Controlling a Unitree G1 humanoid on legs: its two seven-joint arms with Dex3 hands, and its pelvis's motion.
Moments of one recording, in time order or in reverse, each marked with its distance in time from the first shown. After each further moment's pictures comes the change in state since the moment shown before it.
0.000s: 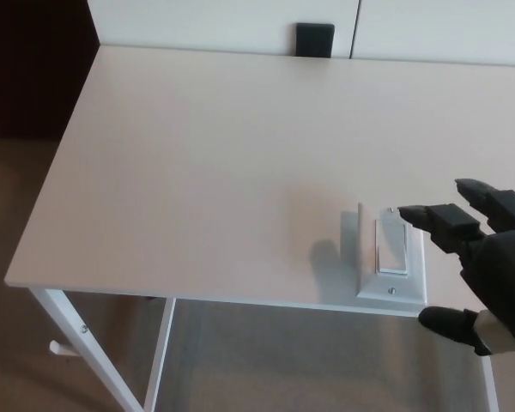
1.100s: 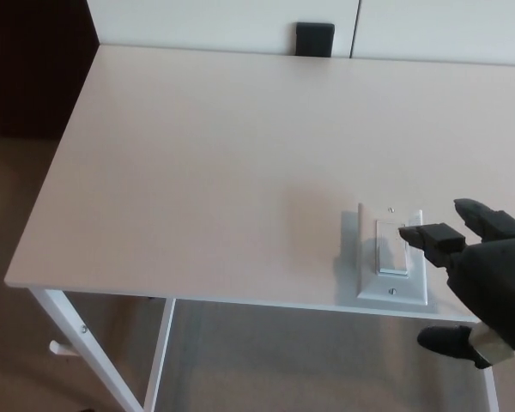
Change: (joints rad) left_arm -0.039 0.011 -0.014 -0.017 0.076 -0.027 0.022; right_arm -0.046 -0.030 0.105 0.042 -0.089 0.136 0.126
